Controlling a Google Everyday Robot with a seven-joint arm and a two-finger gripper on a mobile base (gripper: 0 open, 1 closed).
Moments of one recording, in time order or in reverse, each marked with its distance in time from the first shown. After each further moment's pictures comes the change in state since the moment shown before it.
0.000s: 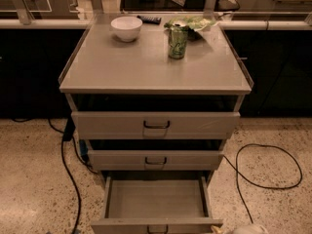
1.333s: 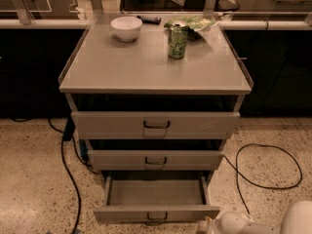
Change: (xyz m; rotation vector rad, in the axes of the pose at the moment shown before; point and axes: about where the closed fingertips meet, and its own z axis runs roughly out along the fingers) arm -0.015 -0.056 0.050 0.002 -0.039 0.215
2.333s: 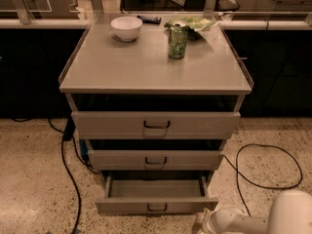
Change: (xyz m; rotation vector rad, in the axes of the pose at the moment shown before) arm -0.025 -0.035 0.007 0.087 -0.017 0.098
